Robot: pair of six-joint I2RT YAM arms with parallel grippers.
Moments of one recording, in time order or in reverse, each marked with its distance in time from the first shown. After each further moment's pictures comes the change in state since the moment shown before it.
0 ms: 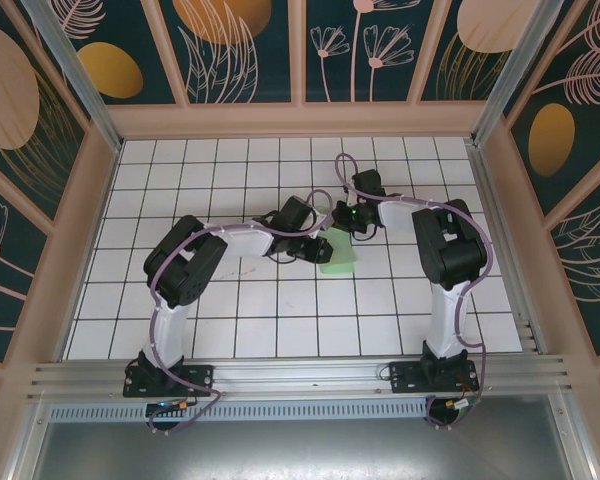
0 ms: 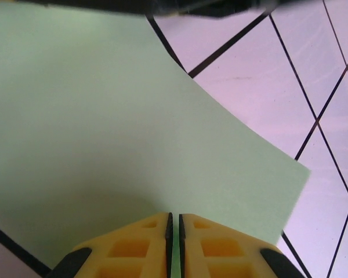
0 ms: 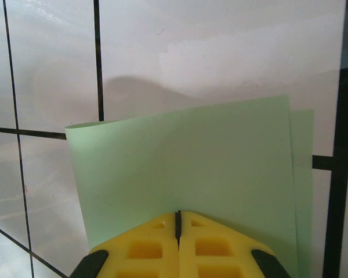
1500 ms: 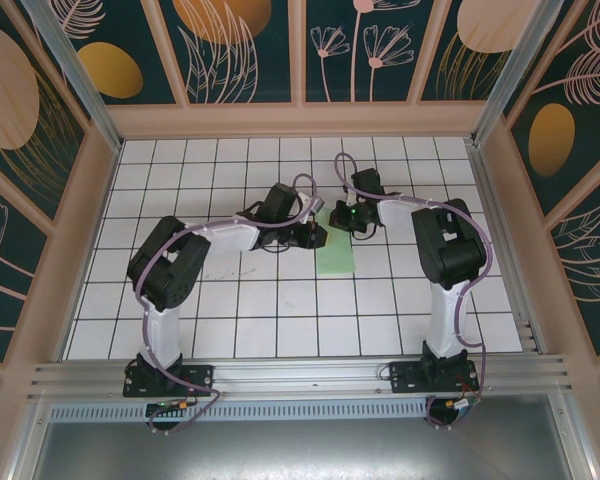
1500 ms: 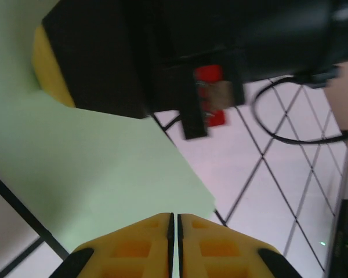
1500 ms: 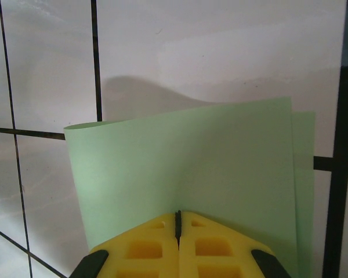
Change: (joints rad) left arm 0.075 -0.067 -0.024 0.093 0.071 -0.068; right arm 0.003 0.006 0.016 -0.024 0.006 -0.004
